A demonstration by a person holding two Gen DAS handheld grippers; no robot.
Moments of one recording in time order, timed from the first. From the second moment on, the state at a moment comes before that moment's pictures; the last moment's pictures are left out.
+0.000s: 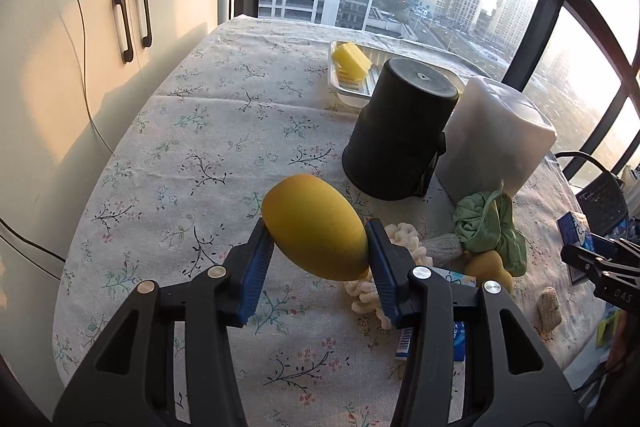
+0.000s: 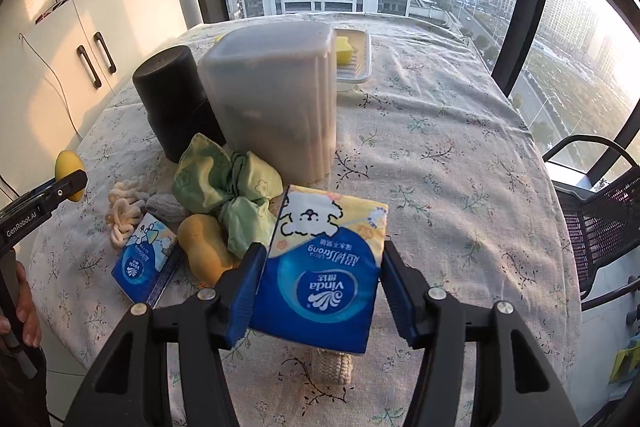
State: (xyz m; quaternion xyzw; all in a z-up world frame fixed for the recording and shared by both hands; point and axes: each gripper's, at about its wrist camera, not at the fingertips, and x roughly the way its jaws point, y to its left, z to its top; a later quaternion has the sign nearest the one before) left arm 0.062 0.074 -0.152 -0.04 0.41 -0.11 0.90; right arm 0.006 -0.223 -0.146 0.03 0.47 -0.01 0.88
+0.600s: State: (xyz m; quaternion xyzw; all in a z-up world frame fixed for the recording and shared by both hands) left arm 0.161 0.084 -0.152 -0.02 0.42 -0.06 0.91; right arm 0.094 -0.282 -0.149 0.02 0.48 -0.06 0.87
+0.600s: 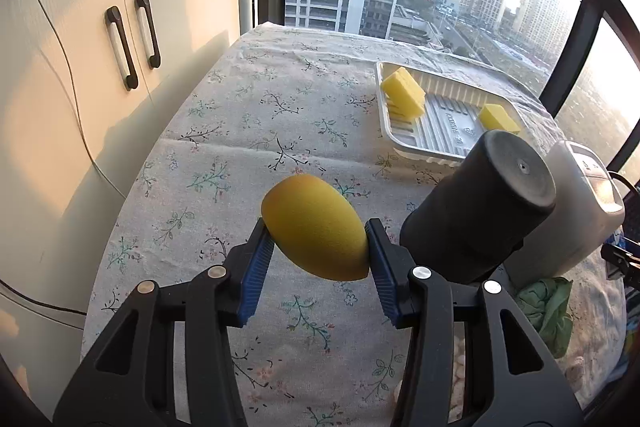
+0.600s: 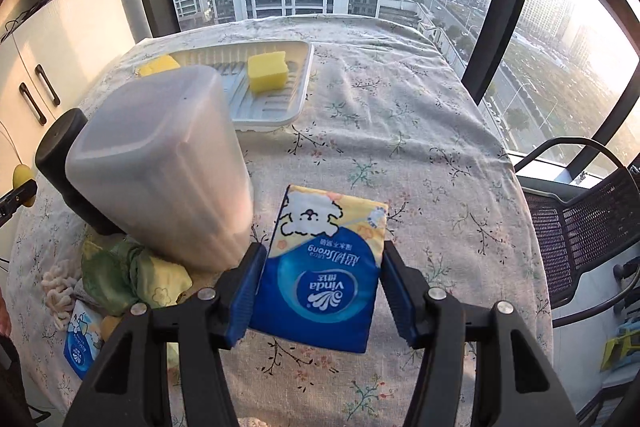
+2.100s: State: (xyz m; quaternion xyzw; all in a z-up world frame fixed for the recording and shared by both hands) left arm 0.333 -0.018 -0.185 0.07 0.47 -0.22 0.85; right arm 0.328 -0.260 -0.181 -0.02 0.52 0.06 0.85
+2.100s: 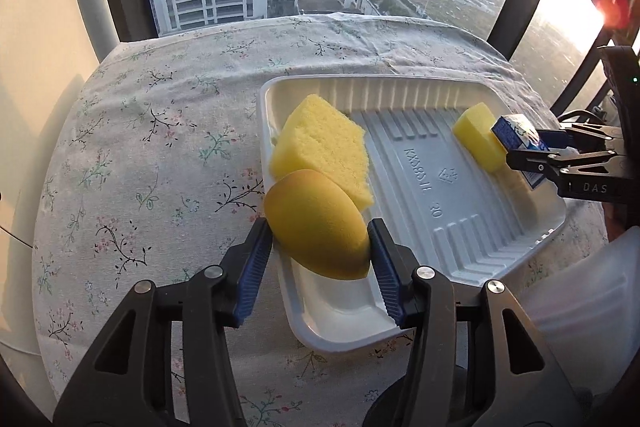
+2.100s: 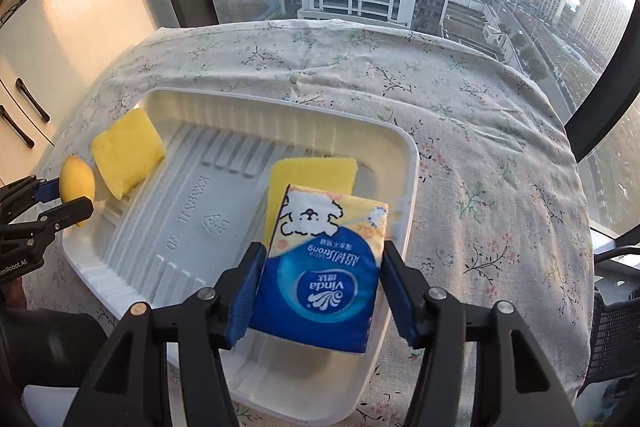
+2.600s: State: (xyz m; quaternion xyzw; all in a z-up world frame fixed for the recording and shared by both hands) left arm 0.325 -0.021 -0.166 0.07 0.45 -0.22 0.86; right arm 0.315 -0.259 -0.156 -0.04 0.51 0.07 0.86
